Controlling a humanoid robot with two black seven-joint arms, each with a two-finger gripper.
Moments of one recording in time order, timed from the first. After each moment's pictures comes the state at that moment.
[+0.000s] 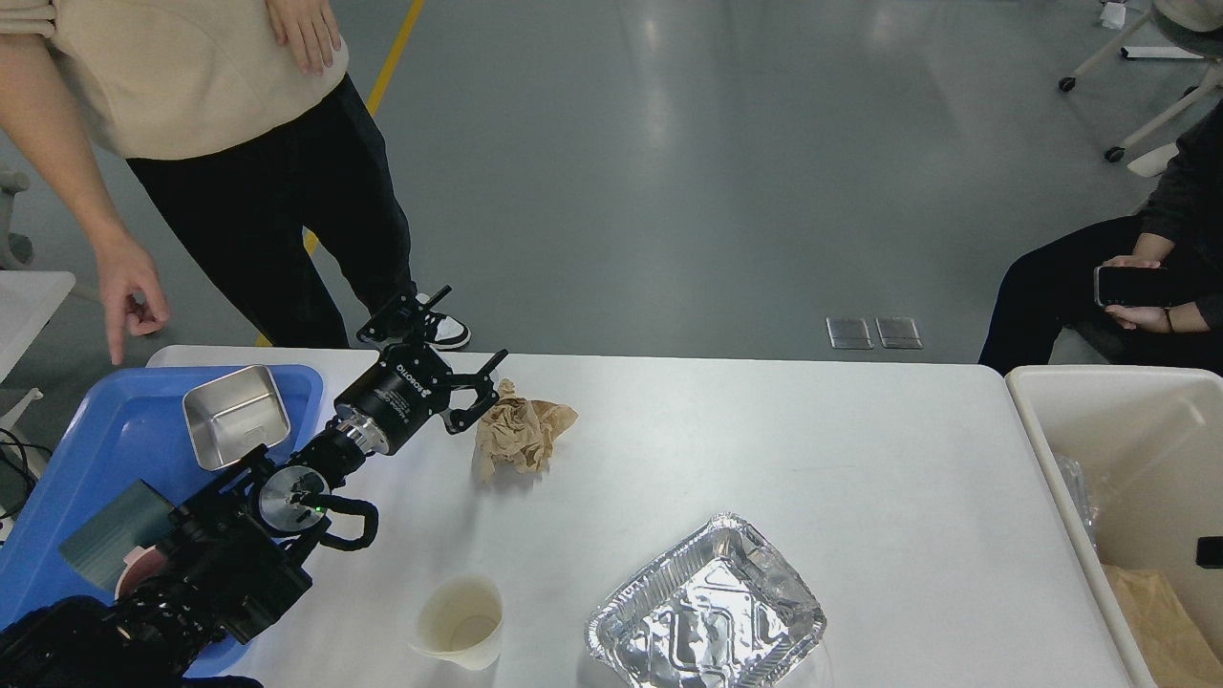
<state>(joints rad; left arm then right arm) -0.67 -0.01 -0.96 -0.36 0.07 -0.74 -0.04 0.65 -1.72 0.34 1.81 -0.78 0.69 -0.01</state>
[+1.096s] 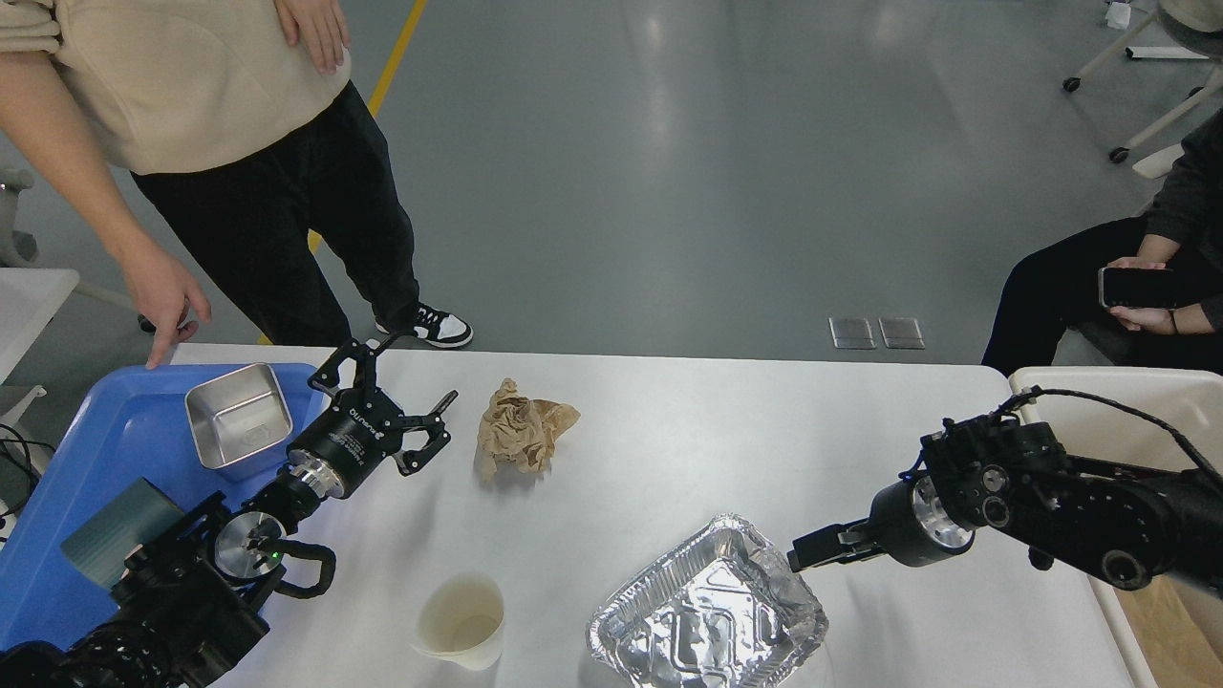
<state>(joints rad) -0.58 0.06 -0.96 -0.36 0.08 -0.73 -0.07 0.80 -0.54 0.17 1.17 -1.33 0.66 0.02</state>
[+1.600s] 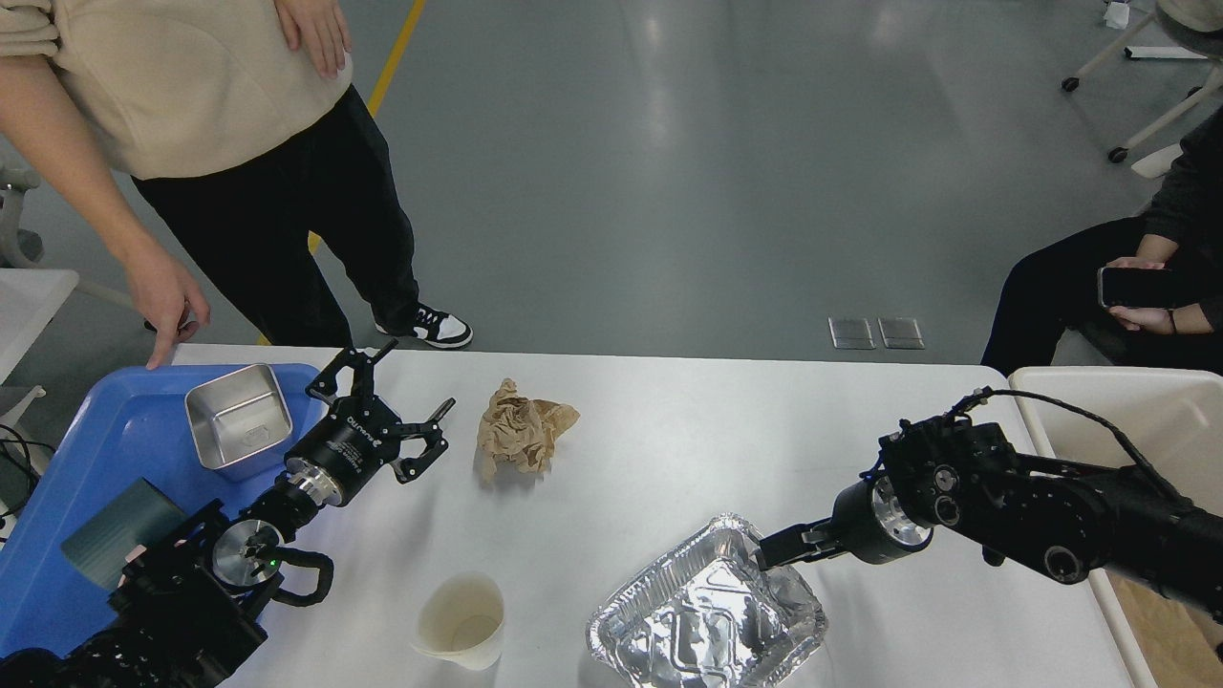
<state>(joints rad) -0.56 0.06 -0.96 -0.36 0.08 -0.73 -0.08 0.81 -0.42 0.15 1.07 -1.35 0.65 0.03</state>
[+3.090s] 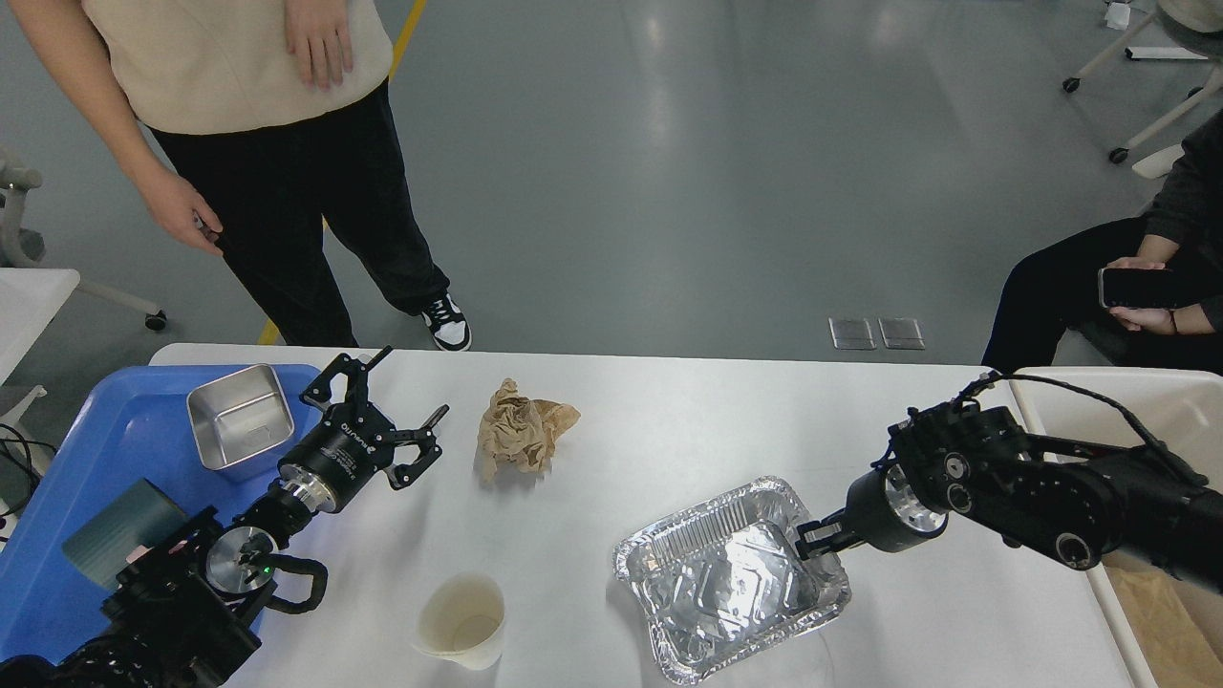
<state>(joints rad) -0.55 0.07 -0.96 -0.36 0.08 -0.73 -0.08 0.87 -0.46 0.11 1.06 -1.39 0.69 0.09</state>
